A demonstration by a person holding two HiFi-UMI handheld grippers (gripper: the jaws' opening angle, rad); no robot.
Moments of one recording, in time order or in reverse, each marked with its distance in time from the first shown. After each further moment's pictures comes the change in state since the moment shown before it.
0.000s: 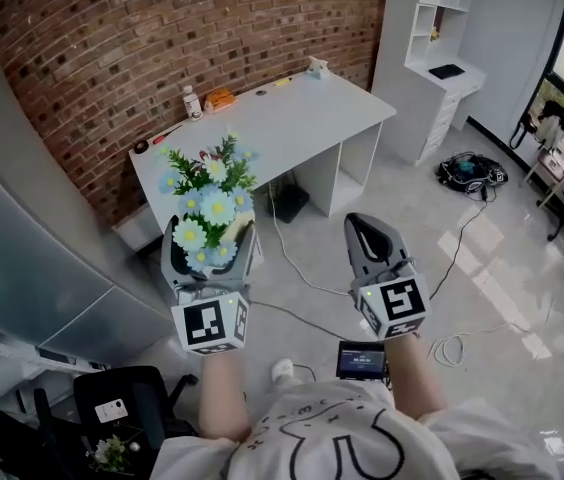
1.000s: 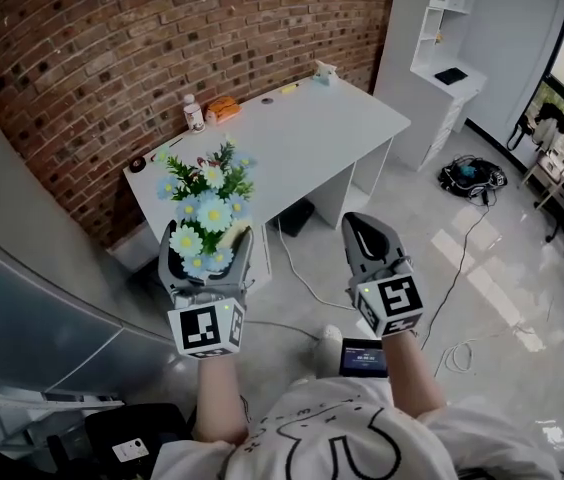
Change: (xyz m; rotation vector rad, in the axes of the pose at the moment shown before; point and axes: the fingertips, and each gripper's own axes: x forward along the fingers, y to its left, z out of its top) left arm 0.106 0.119 -0.063 -0.043 0.009 -0.057; right arm 0.165 0.024 -0.017 0.008 0.048 -0.044
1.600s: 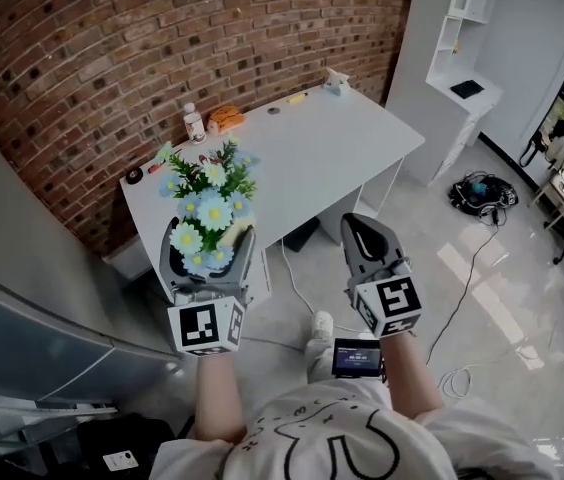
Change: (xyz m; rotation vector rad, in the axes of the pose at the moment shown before) left arm 0.095 0.006 -0.034 -0.005 -0.009 0.020; right arm 0.091 -0.053 -0.022 -0.002 -0.018 0.045
